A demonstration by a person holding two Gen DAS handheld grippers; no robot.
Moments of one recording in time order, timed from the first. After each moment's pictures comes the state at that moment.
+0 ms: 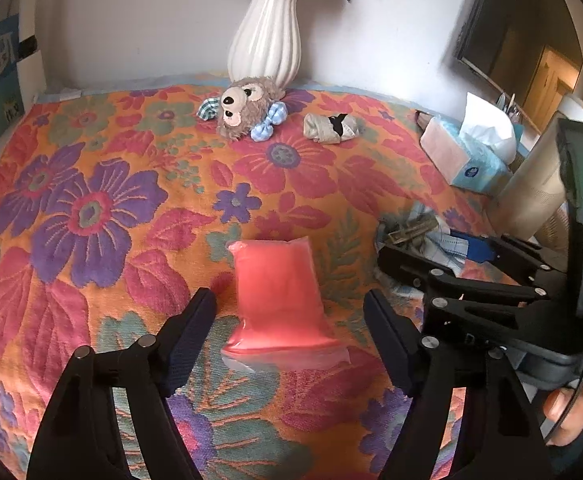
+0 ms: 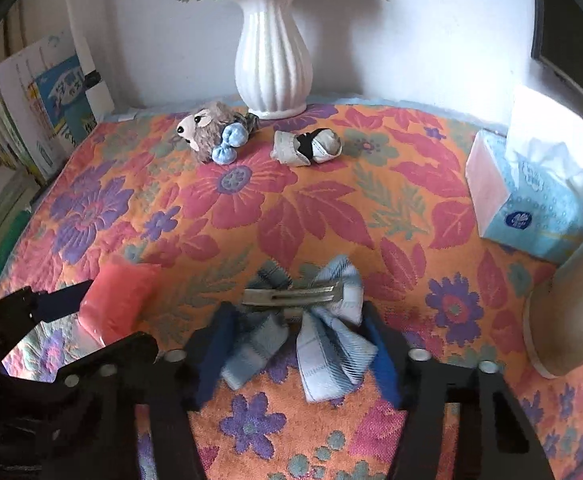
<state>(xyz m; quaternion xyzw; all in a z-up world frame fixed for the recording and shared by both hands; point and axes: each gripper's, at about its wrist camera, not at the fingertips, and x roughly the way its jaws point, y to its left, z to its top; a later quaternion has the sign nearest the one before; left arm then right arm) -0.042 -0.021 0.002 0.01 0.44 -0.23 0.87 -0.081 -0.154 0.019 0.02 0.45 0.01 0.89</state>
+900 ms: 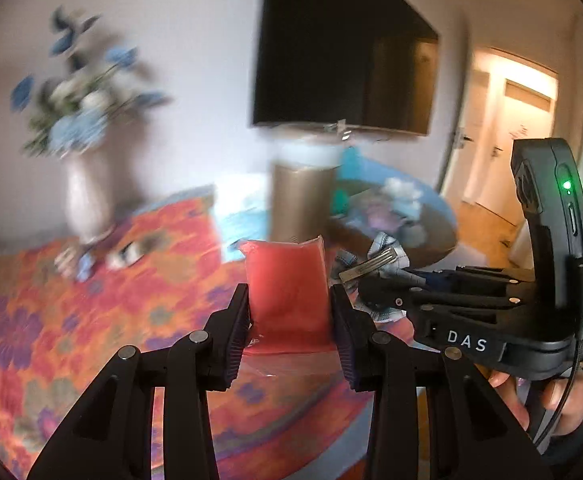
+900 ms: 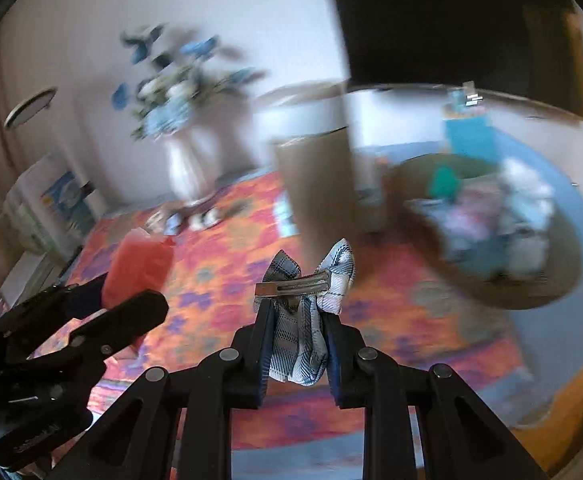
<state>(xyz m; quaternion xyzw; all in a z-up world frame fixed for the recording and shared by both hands) -0.185 -0.166 0.118 0.07 0.26 -0.40 0.88 -0.267 -0.301 0.126 0.13 0.34 -0.07 0.93</state>
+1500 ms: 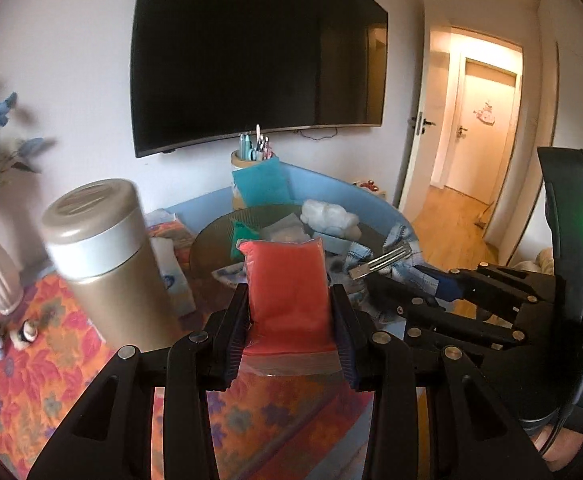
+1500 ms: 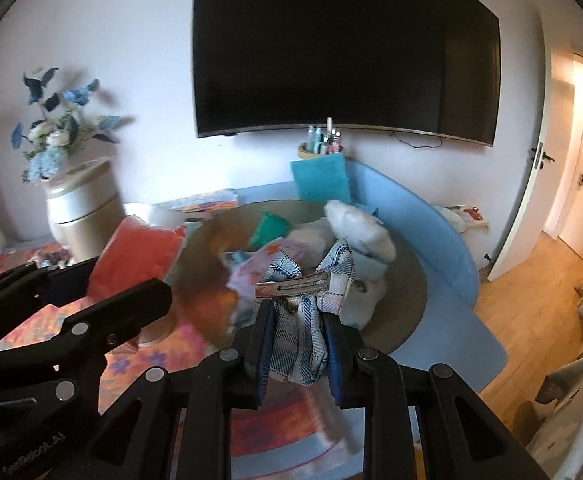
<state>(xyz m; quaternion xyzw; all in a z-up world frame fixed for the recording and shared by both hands) -0.184 -0.326 0.123 0.11 0.25 -0.45 0.85 -0.284 -0.418 0.141 0.06 0.32 -0.24 0.92</state>
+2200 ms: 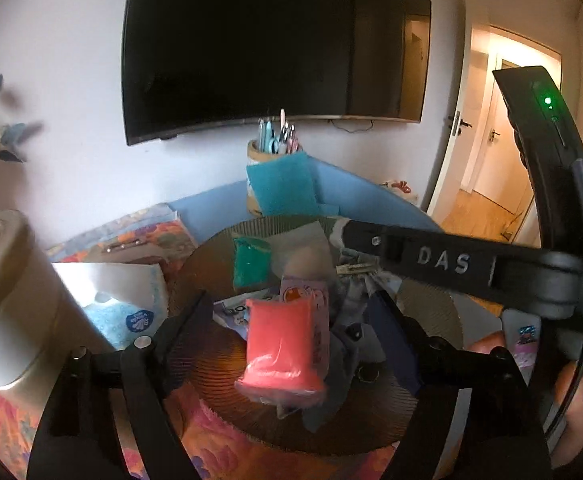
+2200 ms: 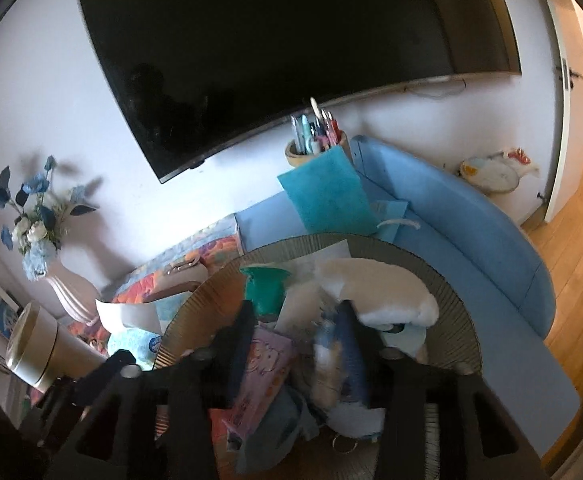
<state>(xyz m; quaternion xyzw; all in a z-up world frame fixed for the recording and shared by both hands) -0.141 -0.379 0.112 0.10 0.28 -0.41 0.86 -0.209 -0.531 0.142 0.22 0.31 -0.16 0.91</state>
